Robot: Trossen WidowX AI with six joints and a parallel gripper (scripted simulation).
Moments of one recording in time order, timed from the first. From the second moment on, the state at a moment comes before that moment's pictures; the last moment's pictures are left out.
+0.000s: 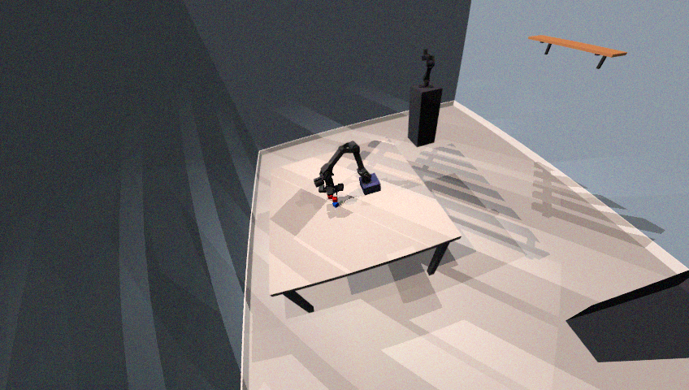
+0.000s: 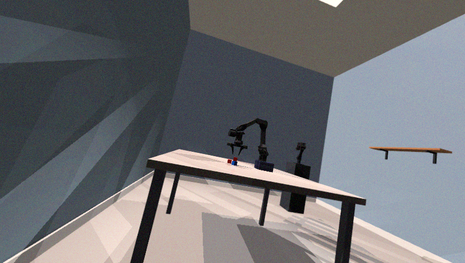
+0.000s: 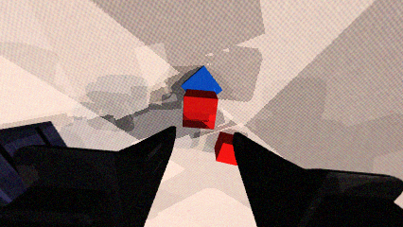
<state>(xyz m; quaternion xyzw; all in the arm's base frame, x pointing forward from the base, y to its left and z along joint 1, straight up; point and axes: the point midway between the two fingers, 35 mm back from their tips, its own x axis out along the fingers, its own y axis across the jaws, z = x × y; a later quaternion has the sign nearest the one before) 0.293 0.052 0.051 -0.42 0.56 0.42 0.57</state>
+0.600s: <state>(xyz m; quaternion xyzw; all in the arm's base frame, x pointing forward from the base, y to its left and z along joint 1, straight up) 0.324 -0.020 0.067 -0.39 0.58 0.36 0.62</state>
